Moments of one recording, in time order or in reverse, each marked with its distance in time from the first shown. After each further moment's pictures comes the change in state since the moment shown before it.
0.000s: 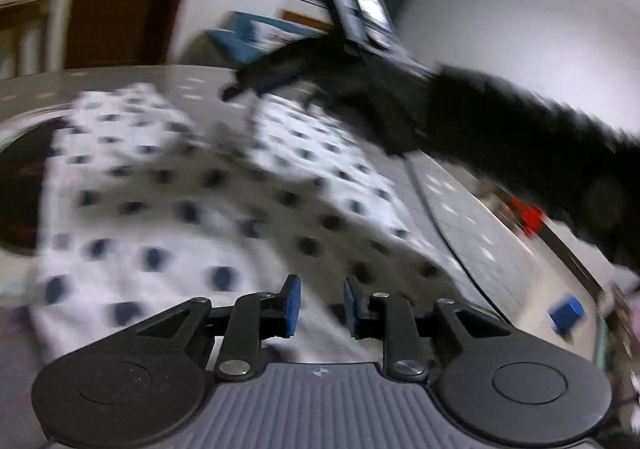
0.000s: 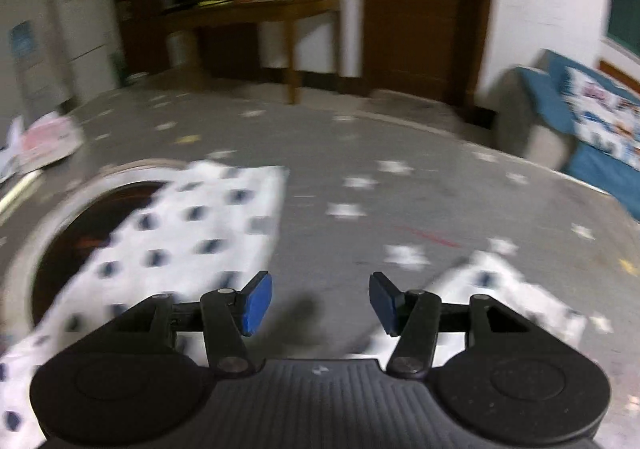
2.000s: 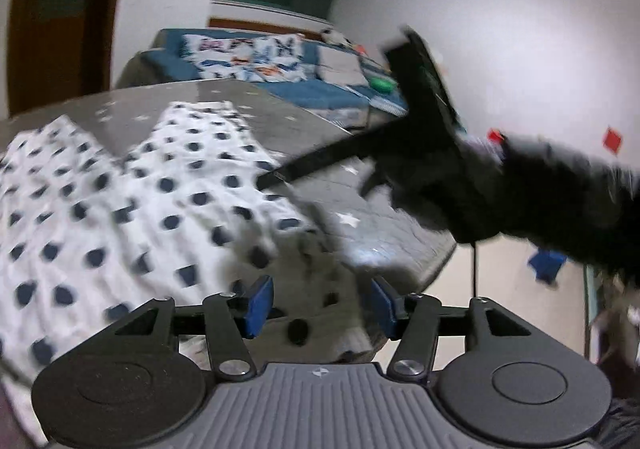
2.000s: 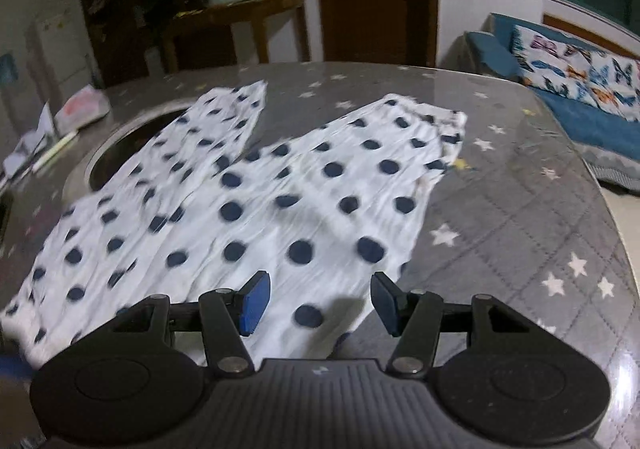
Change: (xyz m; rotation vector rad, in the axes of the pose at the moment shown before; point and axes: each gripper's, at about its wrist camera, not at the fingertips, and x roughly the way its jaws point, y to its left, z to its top) left arm 0.000 -0.113 -0.047 0.282 0.042 -0.143; right arm -0.162 -0.014 -0.183 0.168 -0.021 -0.068
